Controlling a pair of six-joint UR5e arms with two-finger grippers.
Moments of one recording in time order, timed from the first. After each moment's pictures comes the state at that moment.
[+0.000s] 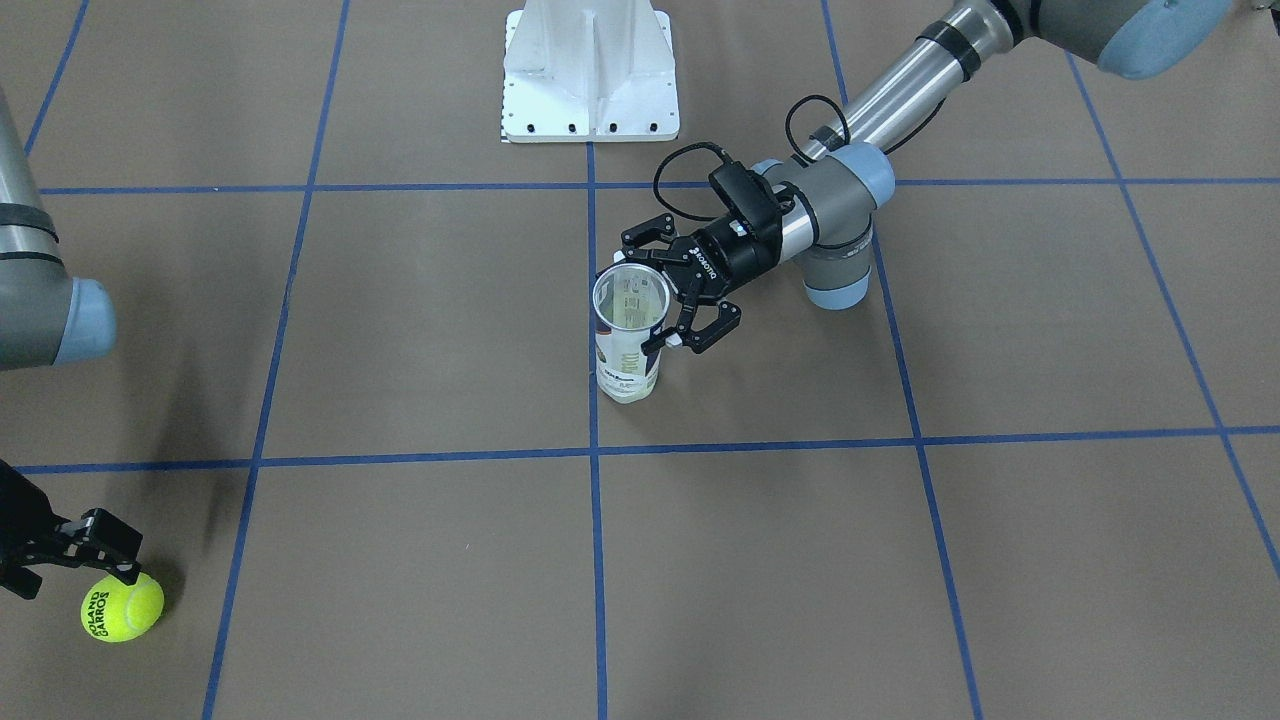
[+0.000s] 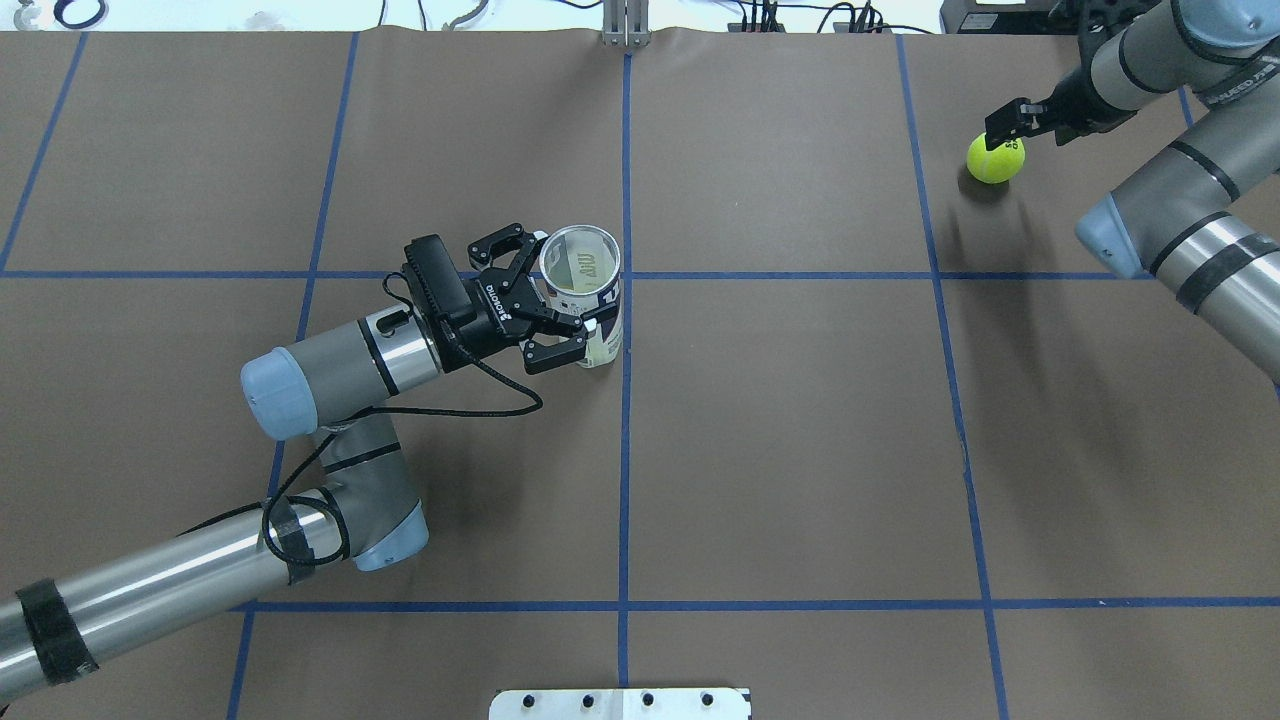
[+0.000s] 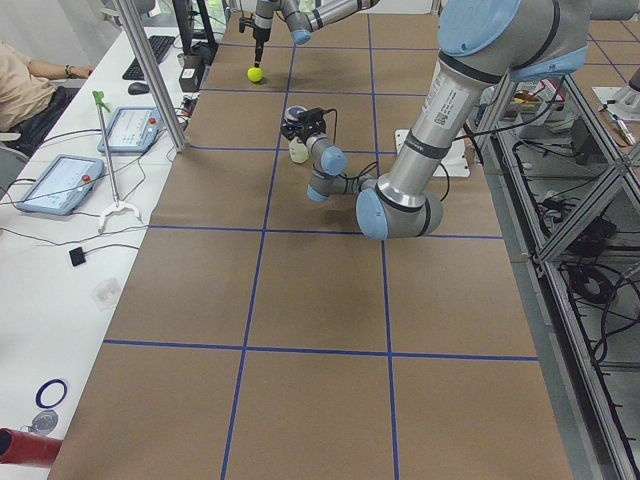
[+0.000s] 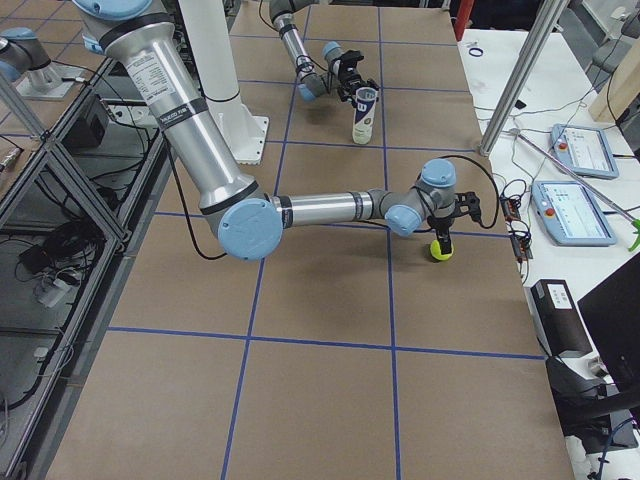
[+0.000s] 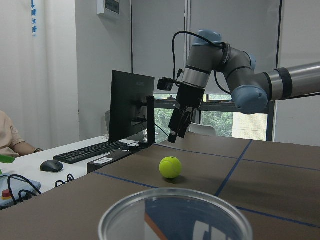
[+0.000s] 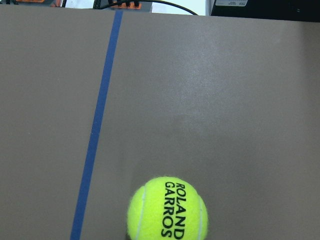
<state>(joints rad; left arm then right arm) -0.50 -2.23 -1.08 -3.55 -1.48 -0.35 1.11 -1.06 1.11 -0.91 2.08 0.68</state>
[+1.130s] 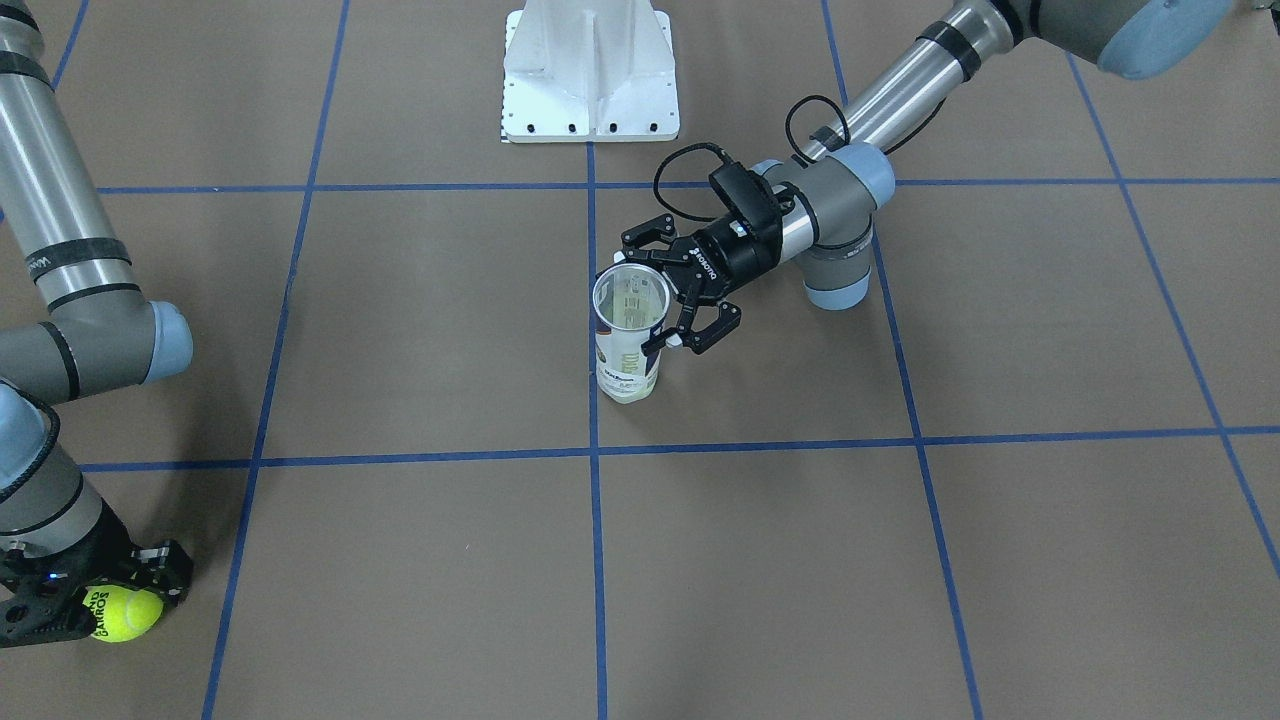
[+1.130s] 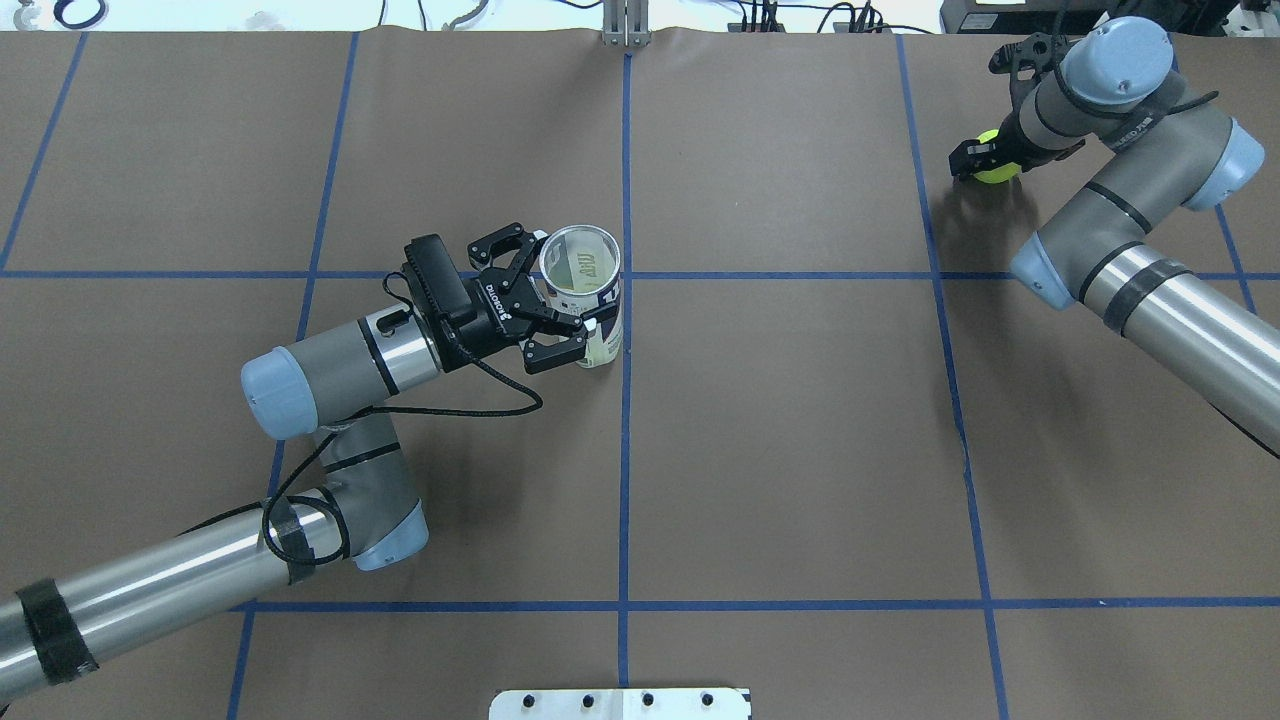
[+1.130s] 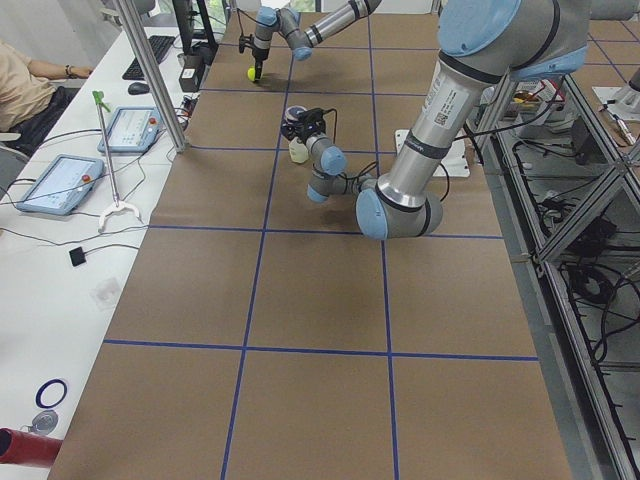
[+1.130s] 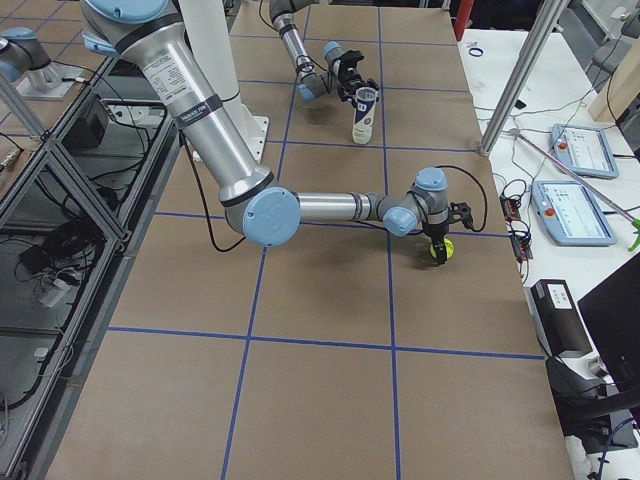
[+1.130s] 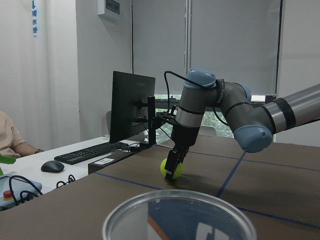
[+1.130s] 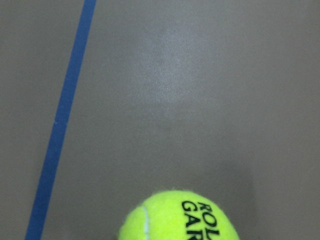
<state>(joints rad) -0.50 -2.23 -1.08 -3.55 -1.48 -0.35 1.02 -0.98 0.95 -0.91 1.90 0.70</state>
